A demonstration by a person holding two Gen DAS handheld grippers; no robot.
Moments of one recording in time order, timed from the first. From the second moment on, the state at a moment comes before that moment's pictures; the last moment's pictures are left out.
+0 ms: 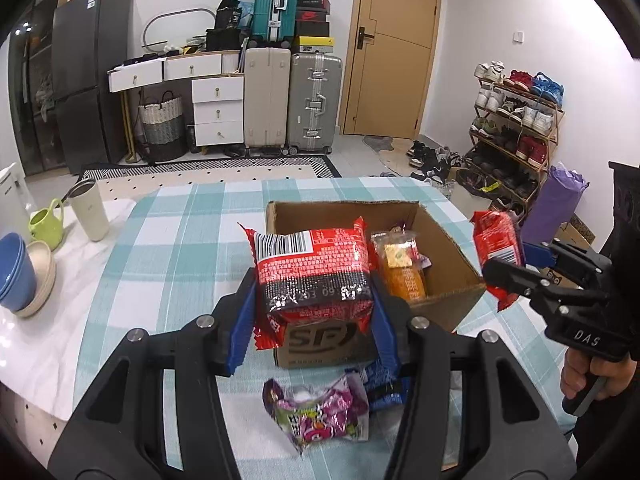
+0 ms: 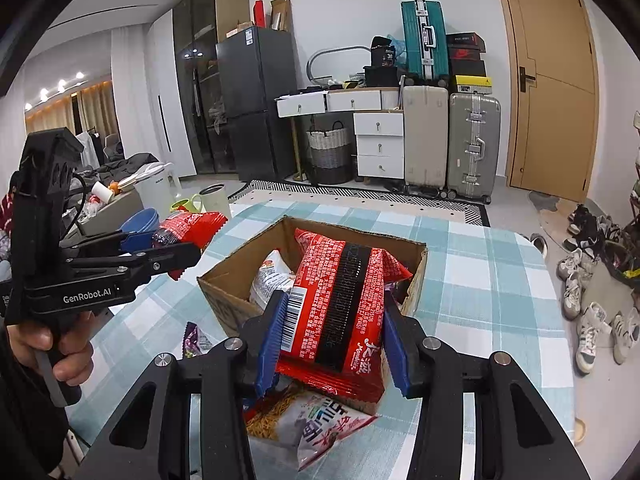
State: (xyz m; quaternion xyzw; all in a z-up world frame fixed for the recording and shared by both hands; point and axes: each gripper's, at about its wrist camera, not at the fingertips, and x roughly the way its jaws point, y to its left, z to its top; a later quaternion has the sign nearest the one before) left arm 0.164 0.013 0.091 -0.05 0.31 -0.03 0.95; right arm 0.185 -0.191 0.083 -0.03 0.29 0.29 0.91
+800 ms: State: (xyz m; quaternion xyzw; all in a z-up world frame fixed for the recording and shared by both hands) left arm 0.247 0.001 0.074 -0.03 0.33 -0.04 0.94; right arm 0.240 -0.178 0.073 -0.02 0.30 0.30 0.90
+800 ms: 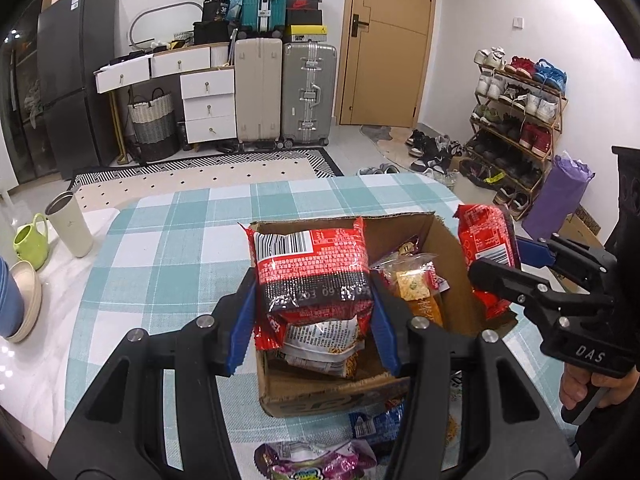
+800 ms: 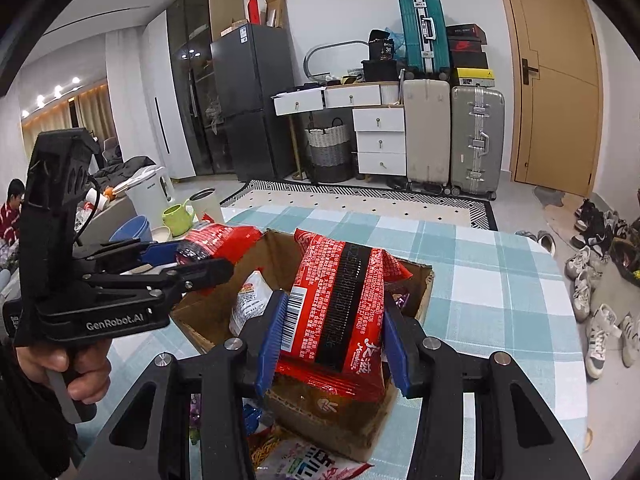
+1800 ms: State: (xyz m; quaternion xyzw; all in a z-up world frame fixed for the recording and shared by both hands) left arm 0.285 -0.016 0.022 -0.01 0.37 -0.04 0.93; right arm 0.271 -0.169 0.040 -0.02 0.35 0.31 0.88
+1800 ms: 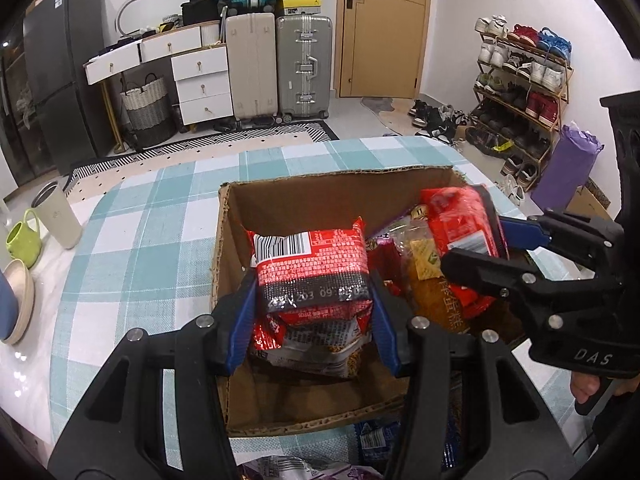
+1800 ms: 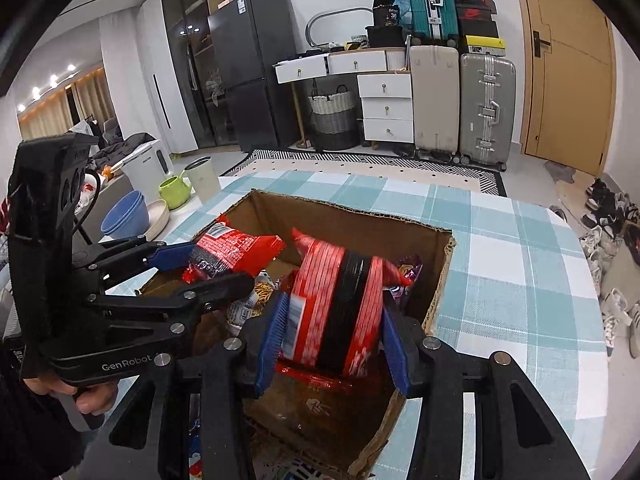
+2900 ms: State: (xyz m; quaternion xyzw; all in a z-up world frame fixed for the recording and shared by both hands) left arm 0.154 0.027 0.046 -0.06 0.36 -0.02 0.93; right arm 0.162 -0.212 0.060 -0.01 0.34 0.26 0.90
